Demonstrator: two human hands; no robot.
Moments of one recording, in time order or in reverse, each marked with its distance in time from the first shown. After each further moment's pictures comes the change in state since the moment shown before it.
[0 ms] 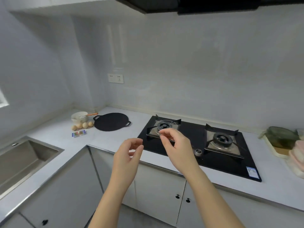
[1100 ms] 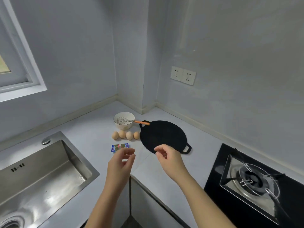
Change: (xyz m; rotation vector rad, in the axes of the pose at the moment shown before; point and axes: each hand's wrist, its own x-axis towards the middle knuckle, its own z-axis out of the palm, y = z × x) left_hand 0.308 -0.316 -0.200 0.130 0.317 -0.332; right_hand 0.307 0.103 0.426 -0.004 -0.531 0.159
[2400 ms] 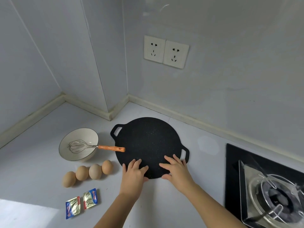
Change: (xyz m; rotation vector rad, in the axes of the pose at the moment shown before) left_hand 0.223 -0.150 0.211 1.035 -0.855 0.231; right_hand 0.204 0.217 0.004 -0.656 -0.295 0.309
